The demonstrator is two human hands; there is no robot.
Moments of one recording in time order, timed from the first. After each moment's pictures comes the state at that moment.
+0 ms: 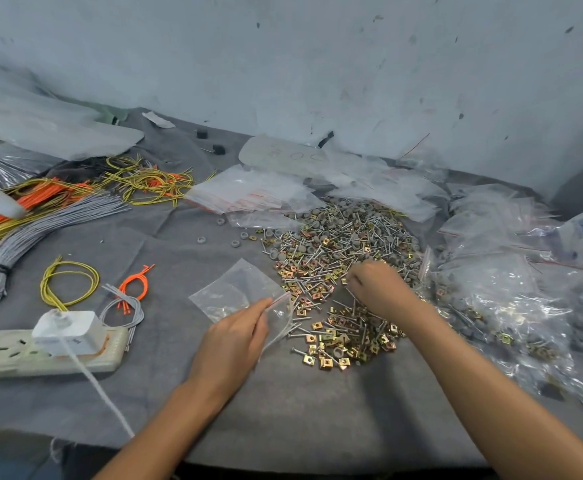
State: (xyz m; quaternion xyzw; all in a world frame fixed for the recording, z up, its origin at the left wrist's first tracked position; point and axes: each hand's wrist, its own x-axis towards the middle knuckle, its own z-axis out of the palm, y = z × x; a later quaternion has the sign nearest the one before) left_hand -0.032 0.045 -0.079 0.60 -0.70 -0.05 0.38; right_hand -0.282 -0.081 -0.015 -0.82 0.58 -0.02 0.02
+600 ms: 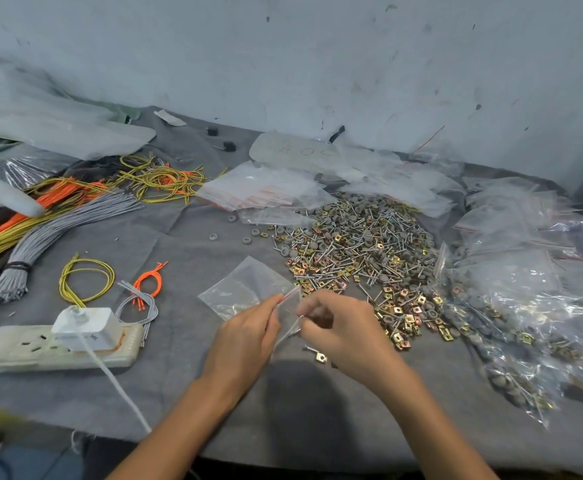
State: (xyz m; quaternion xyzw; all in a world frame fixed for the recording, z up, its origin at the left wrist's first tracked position) left_hand -0.031 0.041 -0.084 0.61 -0.70 -0.05 0.37; right_hand -0.212 0.029 -0.014 -0.77 0.49 -0.29 0.29
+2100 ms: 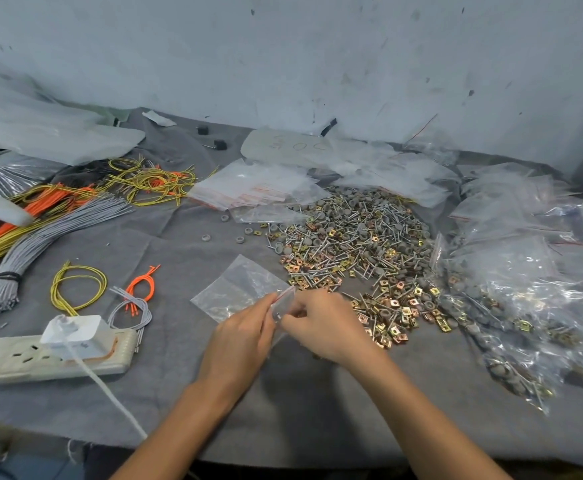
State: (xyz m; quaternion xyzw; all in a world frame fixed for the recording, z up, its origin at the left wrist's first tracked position) left_hand -0.032 0.041 -0.088 0.60 -0.71 -0.02 0.38; right_hand -0.188 0.010 -0.012 -0.77 0.58 -0.12 0.24
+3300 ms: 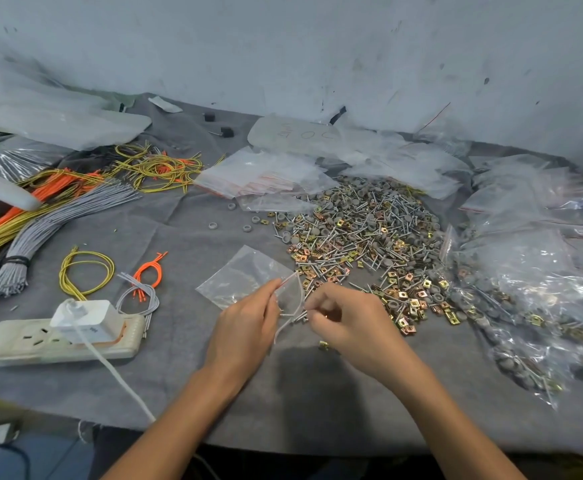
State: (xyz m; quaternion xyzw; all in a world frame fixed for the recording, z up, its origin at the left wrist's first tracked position) left_hand -0.031 0.040 -0.085 0.63 -0.67 -0.07 0.38; right_hand -0.221 0.032 -0.020 -0.77 0.50 -0.27 0.30
